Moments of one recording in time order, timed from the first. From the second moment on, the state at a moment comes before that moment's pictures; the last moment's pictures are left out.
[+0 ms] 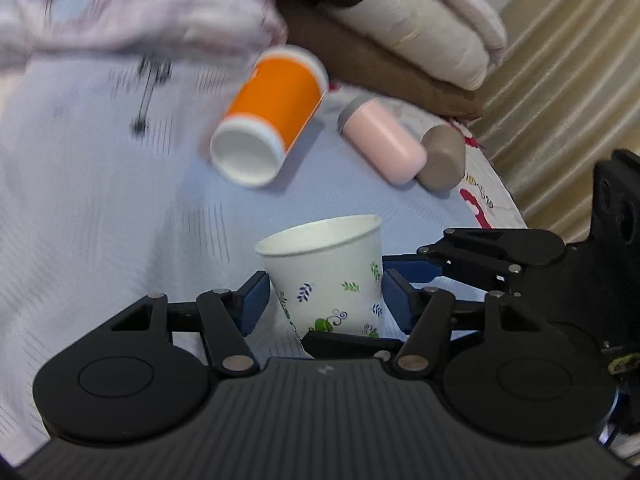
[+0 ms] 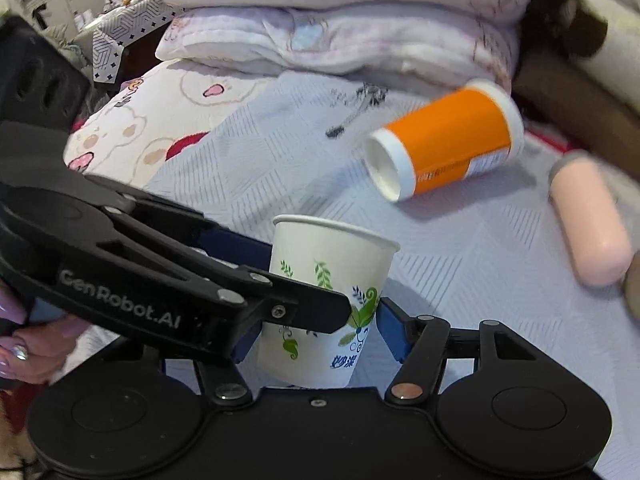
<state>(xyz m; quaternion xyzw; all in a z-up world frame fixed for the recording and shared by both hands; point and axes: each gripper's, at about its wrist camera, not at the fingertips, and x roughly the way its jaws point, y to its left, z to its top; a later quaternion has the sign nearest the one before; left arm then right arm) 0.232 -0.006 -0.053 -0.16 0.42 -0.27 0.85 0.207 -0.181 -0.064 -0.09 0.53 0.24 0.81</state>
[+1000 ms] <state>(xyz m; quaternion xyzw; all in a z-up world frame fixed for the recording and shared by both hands) 0.218 -0.025 -0.062 -0.07 0.32 -0.26 0.91 0.191 -0.187 -0.095 -0.15 0.34 0.22 0.90</state>
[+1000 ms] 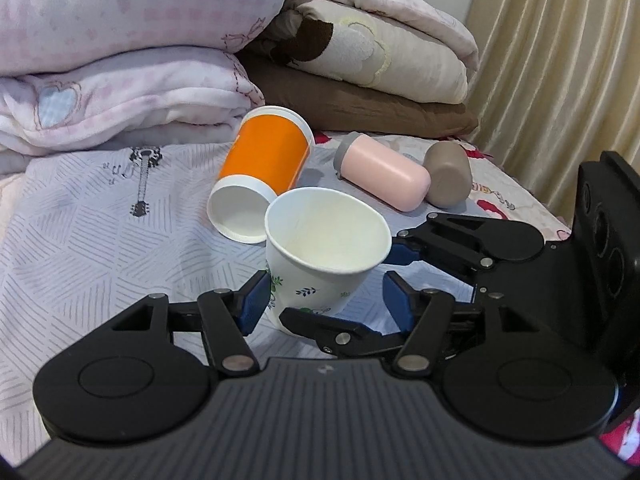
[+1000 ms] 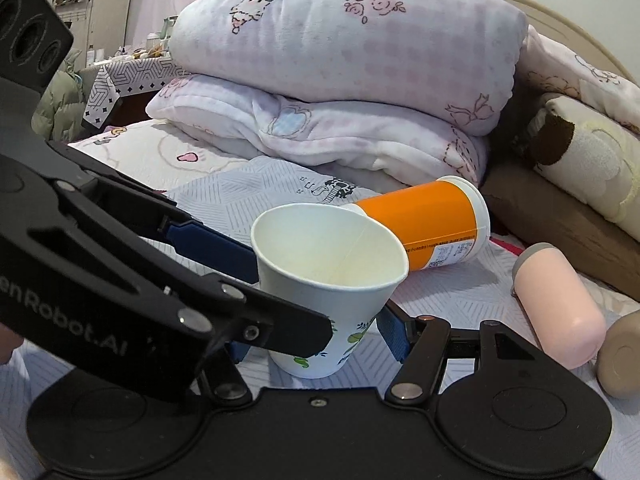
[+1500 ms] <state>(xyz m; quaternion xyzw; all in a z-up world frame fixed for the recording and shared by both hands) 0.199 -0.030 -0.045 -0.05 0.36 -0.23 0.90 0.170 -0.199 -0.091 -0.08 0.35 0.18 0.92</state>
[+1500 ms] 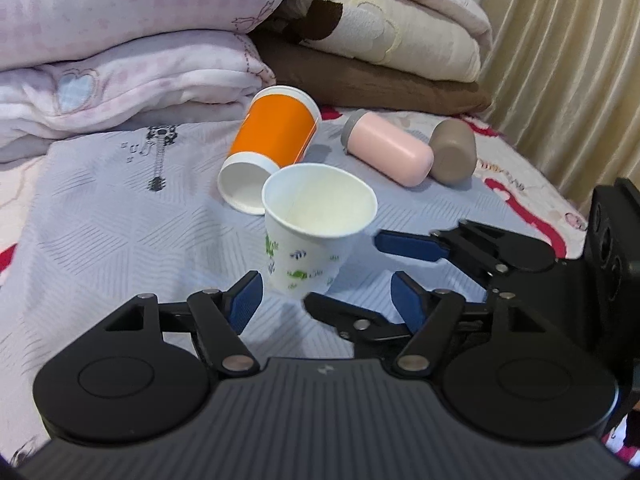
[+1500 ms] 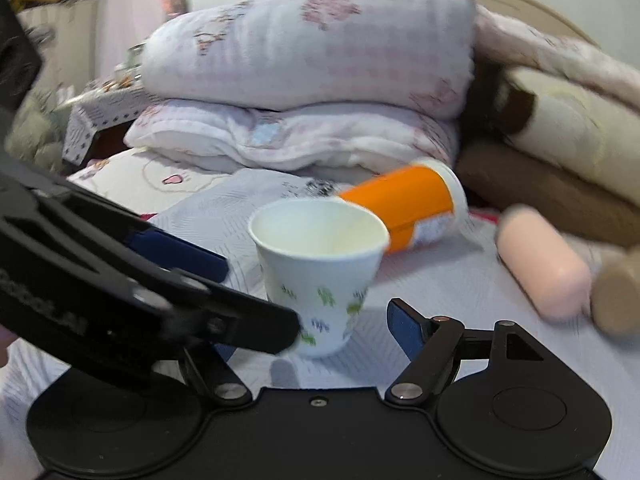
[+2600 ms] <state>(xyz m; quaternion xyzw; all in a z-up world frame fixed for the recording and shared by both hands) 0.062 -0.008 0.100 -0.02 0.42 -0.04 0.91 0.042 -0.216 0.118 -0.02 0.38 0.01 0.92</state>
